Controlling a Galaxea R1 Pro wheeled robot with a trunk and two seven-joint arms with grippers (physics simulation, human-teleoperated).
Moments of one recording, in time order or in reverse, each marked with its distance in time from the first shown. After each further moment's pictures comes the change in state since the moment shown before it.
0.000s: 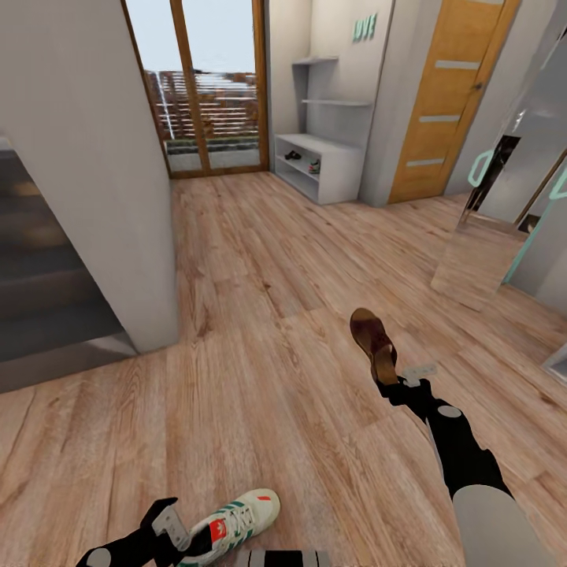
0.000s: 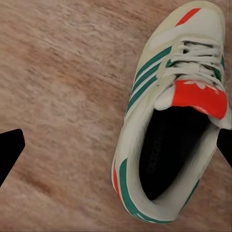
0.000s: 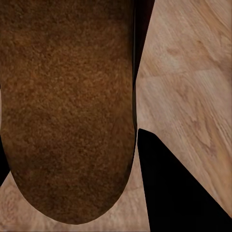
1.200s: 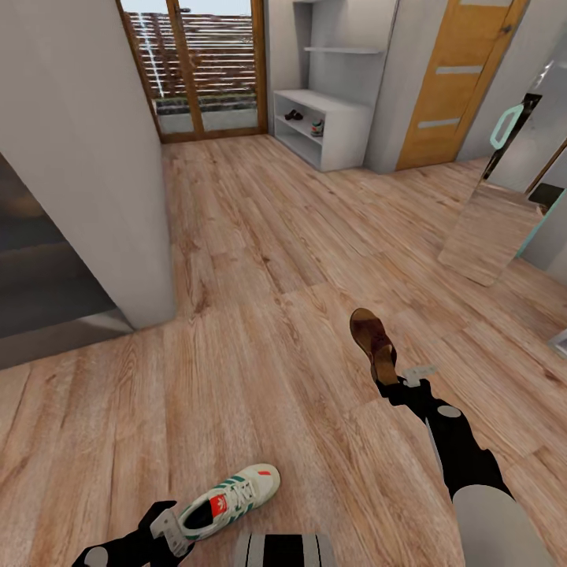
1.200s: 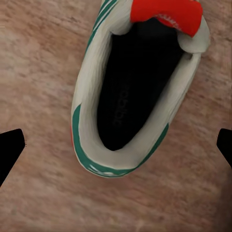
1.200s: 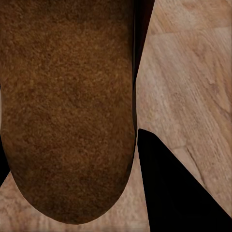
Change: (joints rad) left arm -0.001 0.011 0.002 -0.006 -0.042 0.005 -0.035; right arm 0.000 0.000 0.001 0.000 0.000 0.000 0.000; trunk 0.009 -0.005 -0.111
